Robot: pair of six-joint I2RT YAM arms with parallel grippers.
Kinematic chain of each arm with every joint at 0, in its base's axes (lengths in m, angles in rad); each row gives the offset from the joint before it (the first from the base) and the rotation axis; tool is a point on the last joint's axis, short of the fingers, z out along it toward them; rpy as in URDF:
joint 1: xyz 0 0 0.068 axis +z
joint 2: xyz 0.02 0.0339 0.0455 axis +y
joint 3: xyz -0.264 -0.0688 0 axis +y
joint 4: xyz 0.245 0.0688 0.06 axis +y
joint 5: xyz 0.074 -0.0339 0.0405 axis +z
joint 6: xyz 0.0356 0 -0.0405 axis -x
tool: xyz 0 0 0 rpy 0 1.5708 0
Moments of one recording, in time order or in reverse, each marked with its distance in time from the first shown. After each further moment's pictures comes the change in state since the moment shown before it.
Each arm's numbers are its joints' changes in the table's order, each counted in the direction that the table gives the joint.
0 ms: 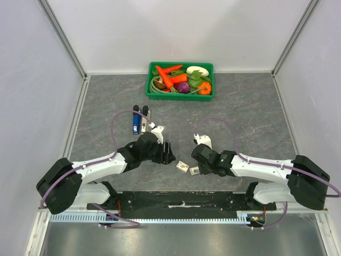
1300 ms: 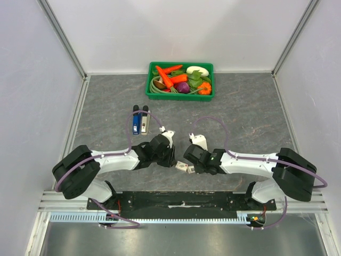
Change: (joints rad) left arm -0.095 0.215 -0.084 0.027 0.081 -0.005; right arm 0.043 0.141 -0.077 0.014 -0.082 -0.076
